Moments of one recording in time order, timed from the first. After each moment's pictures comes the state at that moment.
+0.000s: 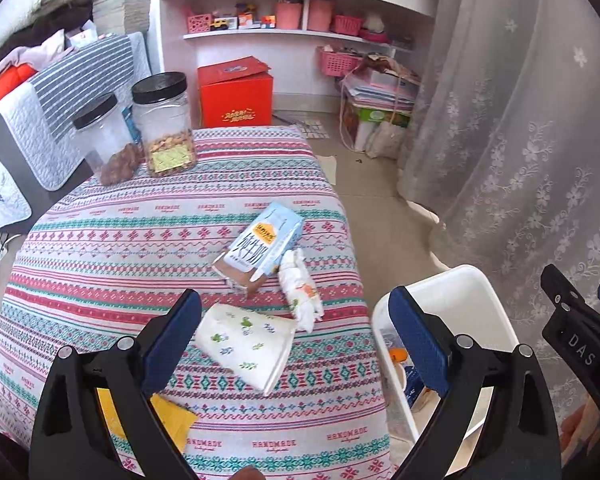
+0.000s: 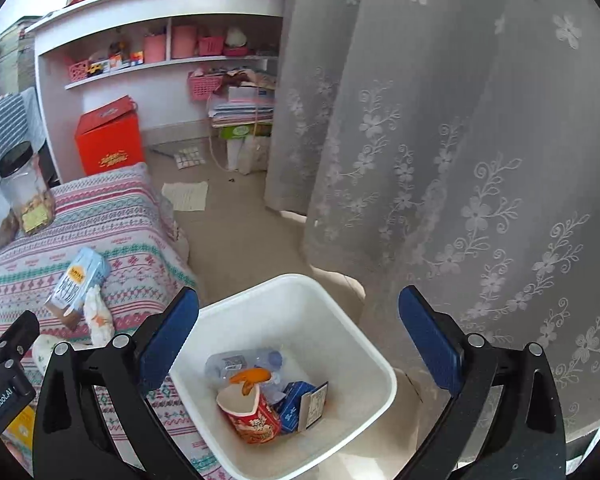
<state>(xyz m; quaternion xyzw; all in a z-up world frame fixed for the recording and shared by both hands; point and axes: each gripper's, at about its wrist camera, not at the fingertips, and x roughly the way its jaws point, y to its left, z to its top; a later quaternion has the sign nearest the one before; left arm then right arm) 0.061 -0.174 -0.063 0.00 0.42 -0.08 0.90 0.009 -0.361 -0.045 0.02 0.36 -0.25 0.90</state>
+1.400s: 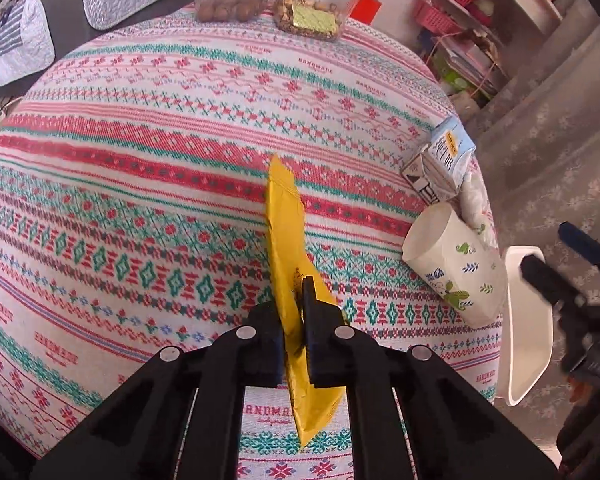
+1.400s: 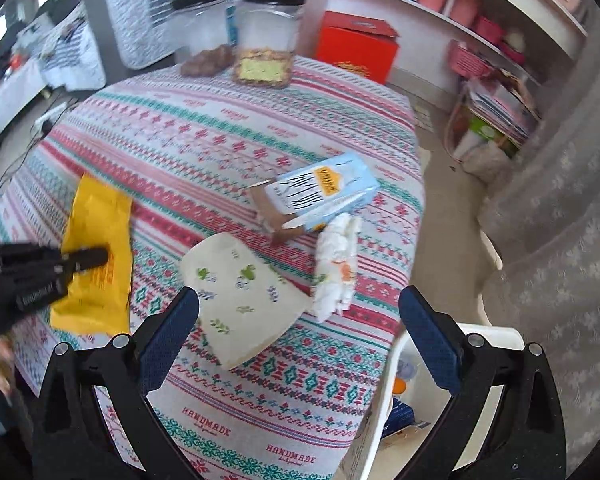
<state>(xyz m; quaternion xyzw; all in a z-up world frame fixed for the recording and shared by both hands) 0.069 0.002 -0.167 -0.13 0.54 -0.06 0.83 0.089 -0.181 -0.118 -0.15 0.48 0.12 0.85</state>
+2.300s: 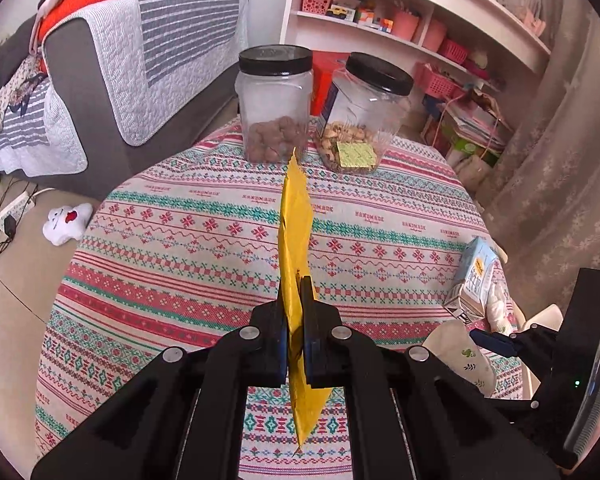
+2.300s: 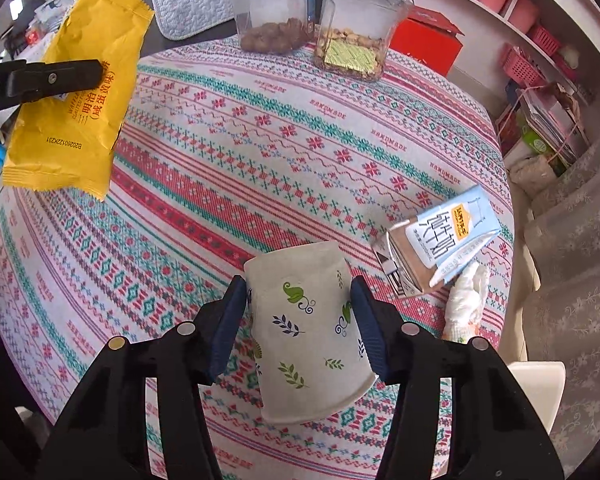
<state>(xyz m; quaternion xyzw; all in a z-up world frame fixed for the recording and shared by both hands) 0.120 0.084 -0.090 -0.07 0.43 -0.02 0.90 0.112 -0.087 -0.139 -0.16 0.51 0.15 0.84</state>
